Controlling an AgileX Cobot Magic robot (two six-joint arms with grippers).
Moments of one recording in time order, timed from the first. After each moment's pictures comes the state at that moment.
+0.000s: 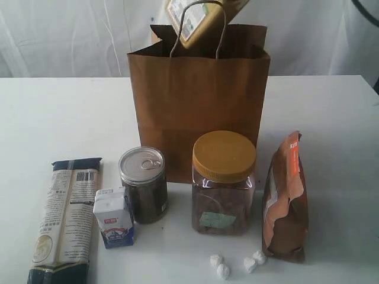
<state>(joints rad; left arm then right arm) 0.05 0.01 0.02 -0.09 0.42 0.49 0.47 1.53 -1.56 0.35 0.56 -0.42</state>
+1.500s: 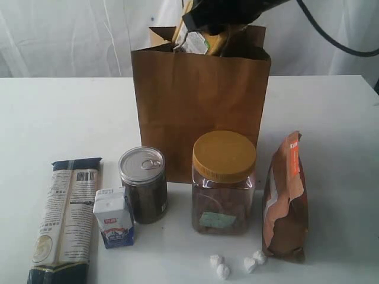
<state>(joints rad) 0.05 0.01 0.02 -0.09 0.42 0.49 0.47 1.63 -1.56 0.28 0.57 -0.49</state>
